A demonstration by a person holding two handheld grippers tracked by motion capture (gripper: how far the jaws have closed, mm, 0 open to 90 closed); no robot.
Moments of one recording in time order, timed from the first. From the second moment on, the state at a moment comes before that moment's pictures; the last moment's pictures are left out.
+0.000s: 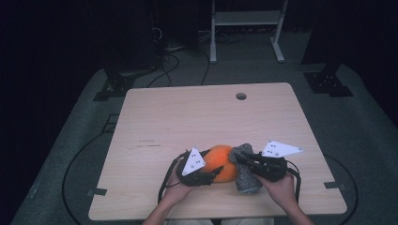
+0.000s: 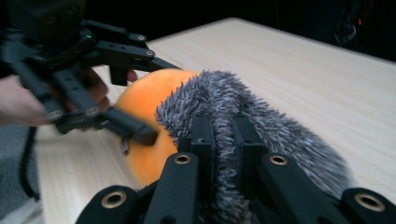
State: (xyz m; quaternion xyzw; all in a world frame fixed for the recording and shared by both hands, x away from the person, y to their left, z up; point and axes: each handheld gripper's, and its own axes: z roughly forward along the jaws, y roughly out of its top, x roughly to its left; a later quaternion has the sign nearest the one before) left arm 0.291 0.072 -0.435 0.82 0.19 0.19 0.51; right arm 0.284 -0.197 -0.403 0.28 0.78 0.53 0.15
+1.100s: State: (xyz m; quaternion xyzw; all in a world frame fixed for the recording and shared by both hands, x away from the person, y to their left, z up) left arm 0.284 0.096 -0.439 0.83 0.18 0.14 0.50; right arm 0.285 -0.204 -0.406 0.28 0.79 0.54 0.11
